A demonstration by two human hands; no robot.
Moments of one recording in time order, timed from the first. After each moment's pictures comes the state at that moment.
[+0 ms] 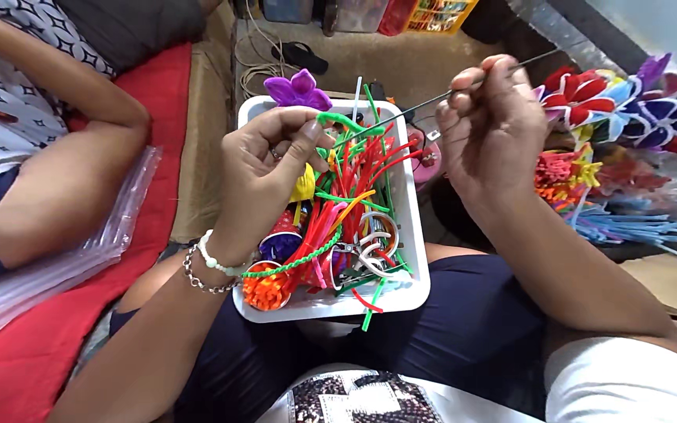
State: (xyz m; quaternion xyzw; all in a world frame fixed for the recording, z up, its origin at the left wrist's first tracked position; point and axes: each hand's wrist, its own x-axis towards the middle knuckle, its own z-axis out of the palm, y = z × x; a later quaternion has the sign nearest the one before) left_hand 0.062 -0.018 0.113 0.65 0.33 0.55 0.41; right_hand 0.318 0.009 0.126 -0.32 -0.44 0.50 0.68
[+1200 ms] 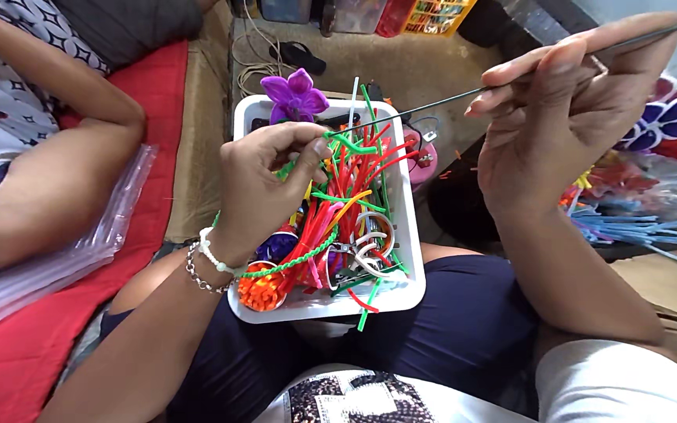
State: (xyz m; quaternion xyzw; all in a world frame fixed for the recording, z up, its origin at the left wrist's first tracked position) left_hand 0.064 -0.010 0.102 0.72 0.34 0.53 0.28; right_hand 0.333 0.003 0.138 -0.23 -0.65 0.25 0.68
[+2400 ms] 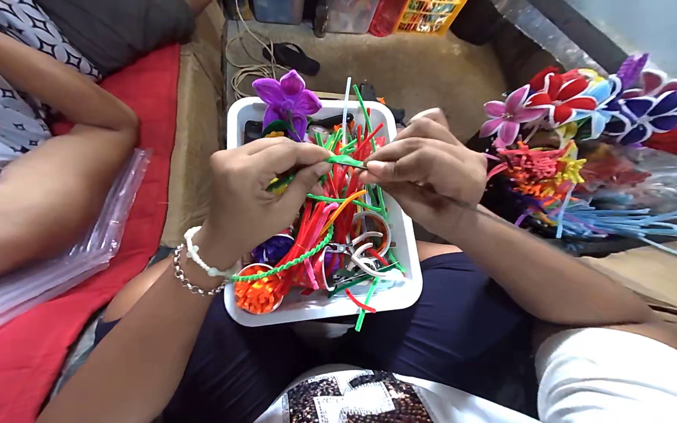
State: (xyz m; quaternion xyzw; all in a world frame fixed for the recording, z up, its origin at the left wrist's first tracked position) left_hand 0.055 -0.010 0.104 0.80 0.27 0.51 0.19; right_hand 0.303 -0.011 0.108 -0.19 -0.86 0.05 0.48
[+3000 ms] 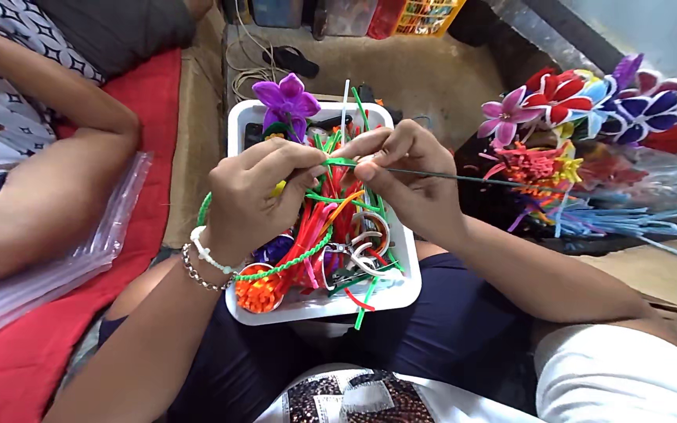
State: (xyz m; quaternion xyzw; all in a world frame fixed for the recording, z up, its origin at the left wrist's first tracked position) left_hand 0.056 -0.012 0.101 0.81 0.25 0.52 0.09; right_hand 0.280 -0.020 0.108 -0.21 -0.74 0.37 0.52
